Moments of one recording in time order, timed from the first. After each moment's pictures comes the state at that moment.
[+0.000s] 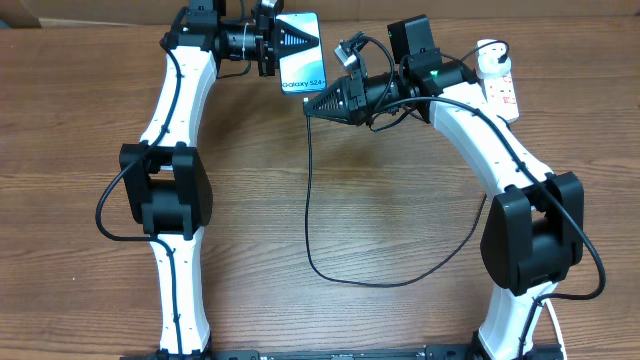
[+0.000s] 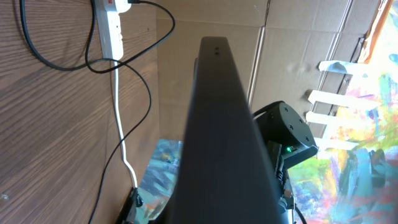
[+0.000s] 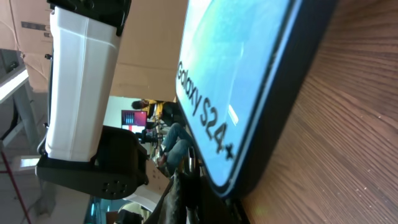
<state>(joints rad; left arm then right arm) -0.08 2.45 2.28 -0.63 1.49 -0.81 0.31 2.02 1.71 -0.59 -1.26 0.47</state>
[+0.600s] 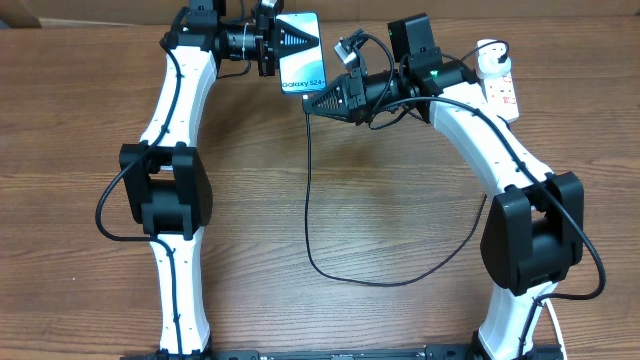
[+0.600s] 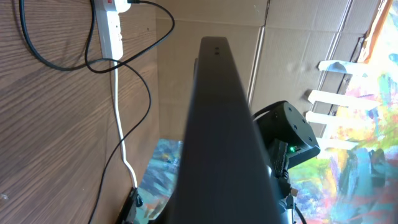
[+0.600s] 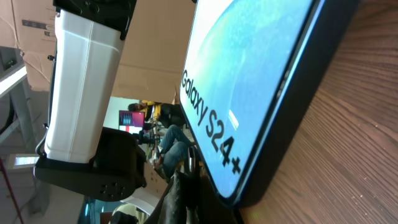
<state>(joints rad) -0.08 2.45 2.28 -0.63 1.49 -0.81 0.31 2.02 1.71 -0.55 -1.26 0.48</state>
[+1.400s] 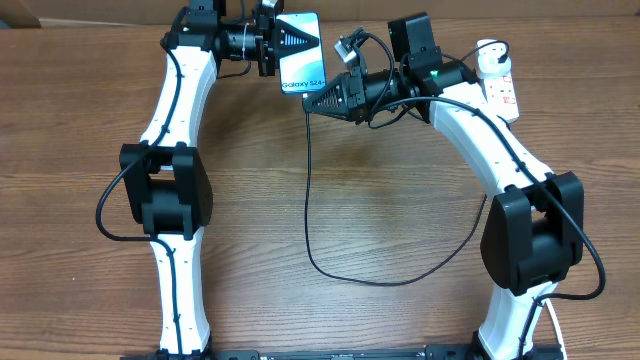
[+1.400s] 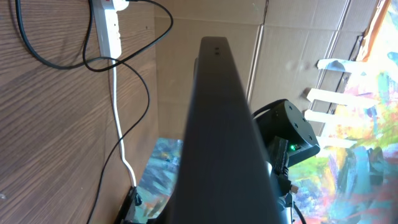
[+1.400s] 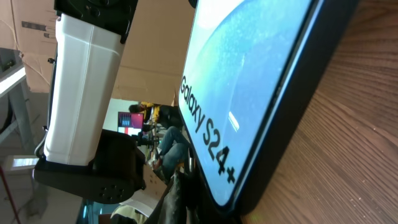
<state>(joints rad) -0.08 2.45 2.28 -0.63 1.50 -0.81 0.31 2.02 1.71 -0.54 -1.25 0.49</state>
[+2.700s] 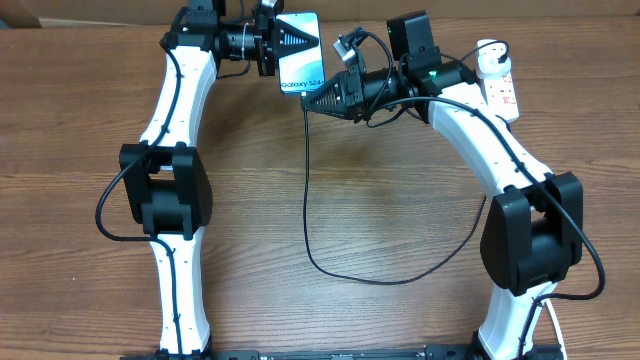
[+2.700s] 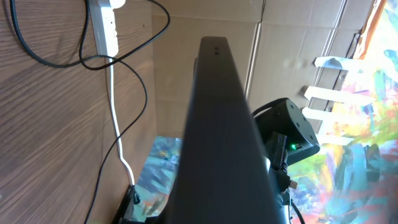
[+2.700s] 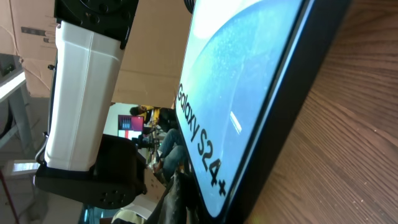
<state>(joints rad) -0.08 2.45 2.28 -0.63 1.51 -0.81 0.31 2.02 1.71 -0.51 -1.24 0.53</state>
